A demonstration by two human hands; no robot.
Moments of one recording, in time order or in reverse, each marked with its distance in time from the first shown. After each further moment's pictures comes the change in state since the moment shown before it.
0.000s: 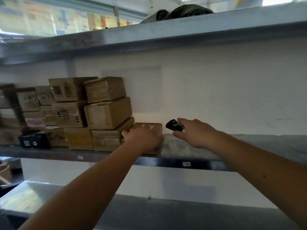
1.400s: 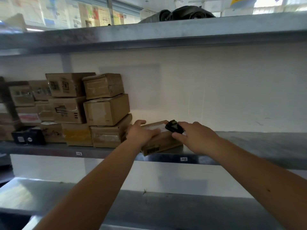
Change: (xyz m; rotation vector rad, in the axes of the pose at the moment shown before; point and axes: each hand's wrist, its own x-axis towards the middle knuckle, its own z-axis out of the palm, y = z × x) left_hand 0.013 -0.021 0.019 -0.911 0.021 -0.105; right_hand -0.032 -0.006 0.003 -0.025 0.034 0.027
